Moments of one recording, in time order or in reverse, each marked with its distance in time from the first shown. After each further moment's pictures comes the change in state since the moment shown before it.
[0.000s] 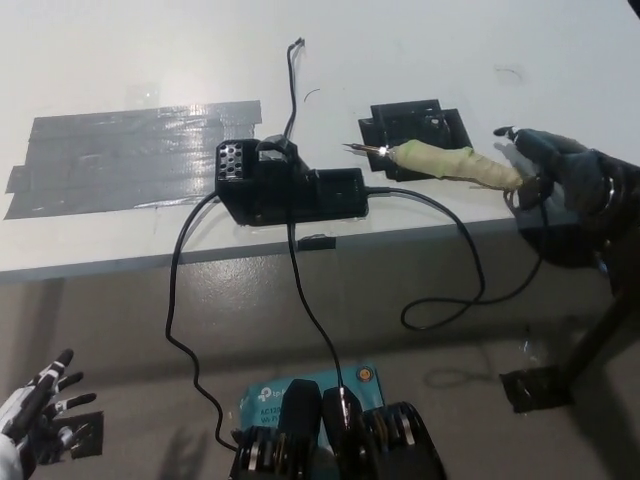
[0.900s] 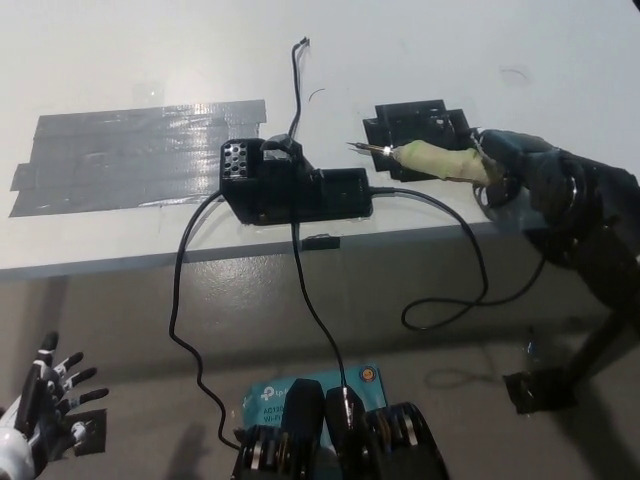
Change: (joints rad) left_arm -0.010 -0.003 -0.021 0.000 -0.009 -0.005 -0.015; right_arm -0.018 0.049 0.005 0.016 -0.038 -0.011 0.003
